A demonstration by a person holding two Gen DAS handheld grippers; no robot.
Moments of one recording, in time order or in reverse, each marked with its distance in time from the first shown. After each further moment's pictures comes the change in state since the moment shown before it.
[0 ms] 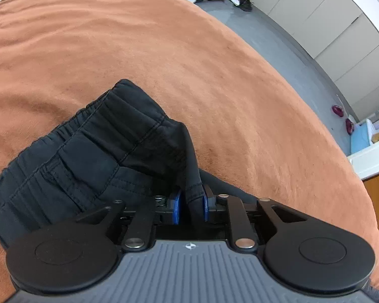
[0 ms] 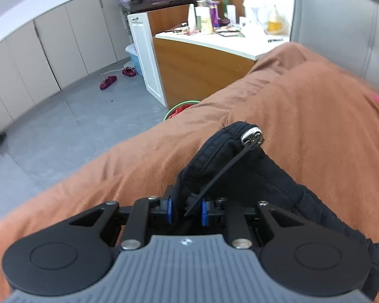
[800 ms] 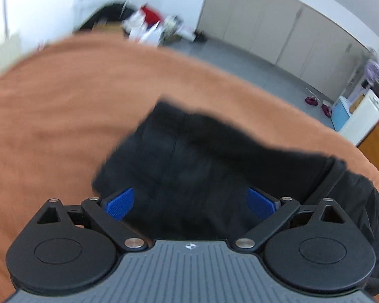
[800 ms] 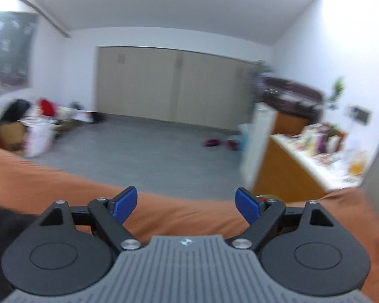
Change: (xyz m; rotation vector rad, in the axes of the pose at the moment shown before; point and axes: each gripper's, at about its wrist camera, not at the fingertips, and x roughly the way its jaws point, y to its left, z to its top) left arm -0.102 0.057 -0.079 0.263 -0.194 -0.037; right arm -0.282 0.084 -0.094 -0.528 -0.348 0.428
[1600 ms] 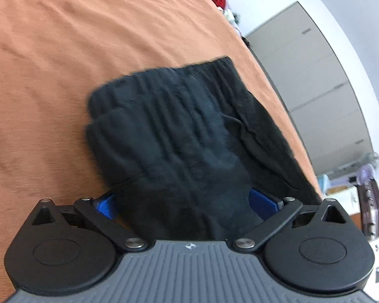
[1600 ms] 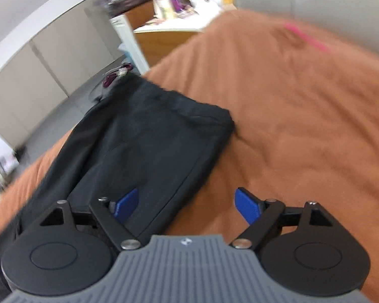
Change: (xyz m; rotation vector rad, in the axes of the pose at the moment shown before) left arm 0.061 0.048 -0.026 -0.540 0.041 -0.171; right arm 0.005 -0.248 -0.185 0.813 0.353 -0.304
